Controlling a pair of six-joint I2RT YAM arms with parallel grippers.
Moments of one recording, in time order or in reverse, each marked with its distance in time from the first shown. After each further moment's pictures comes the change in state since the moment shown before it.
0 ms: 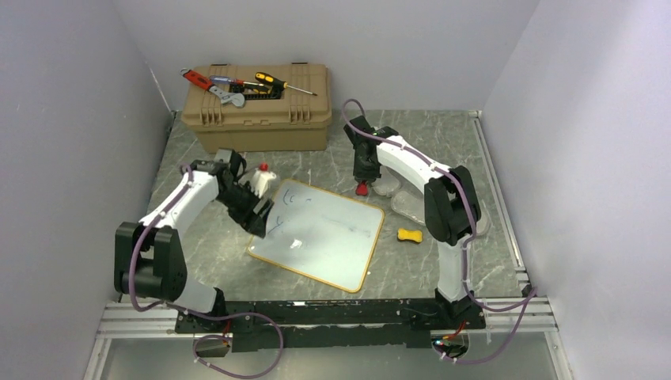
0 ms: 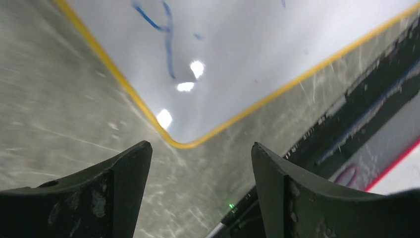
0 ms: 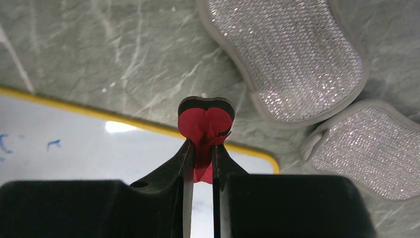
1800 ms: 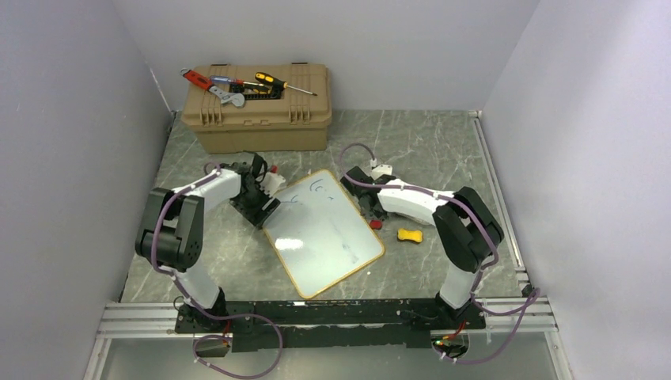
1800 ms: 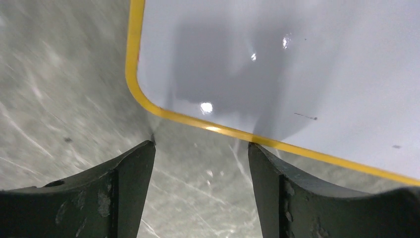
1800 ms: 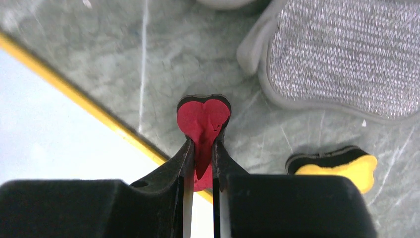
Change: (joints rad) left arm -0.107 0.212 -0.095 0.316 -0.431 -0.081; right arm 0.157 -0.235 -0.556 0.232 0.320 0.236
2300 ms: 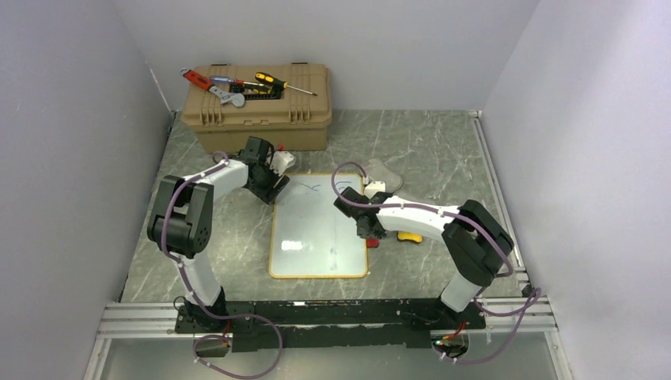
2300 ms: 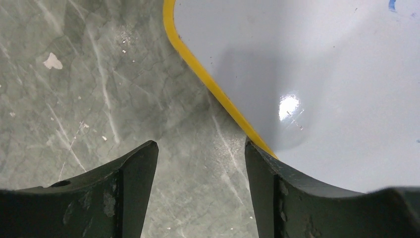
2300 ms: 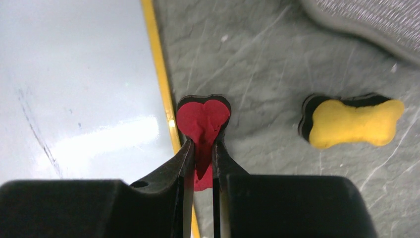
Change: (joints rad) left arm -0.023 0.130 0.150 0.245 0.019 -0.039; right arm 0.141 -0.100 -0.116 -0.051 -0.036 0.051
